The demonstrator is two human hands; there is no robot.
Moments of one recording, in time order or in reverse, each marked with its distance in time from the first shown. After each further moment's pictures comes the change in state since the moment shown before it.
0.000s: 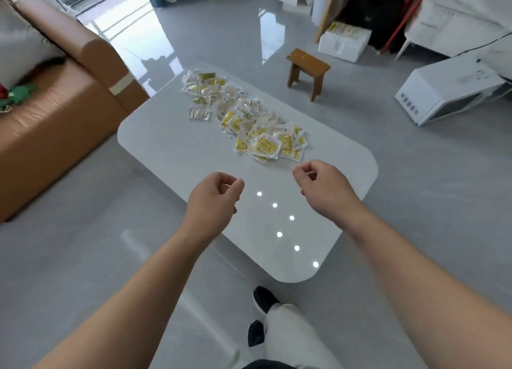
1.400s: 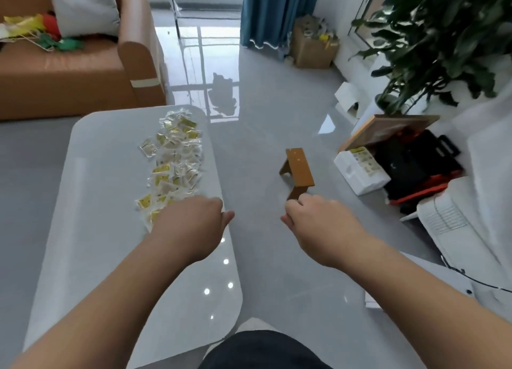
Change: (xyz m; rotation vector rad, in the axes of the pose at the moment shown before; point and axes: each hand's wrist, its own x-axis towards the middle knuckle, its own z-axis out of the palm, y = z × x) left_hand 0.245 0.408 0.332 0.816 0.213 -0.140; right_hand 0.432 -0.033 -0.470 -1.340 -0.383 -0.925
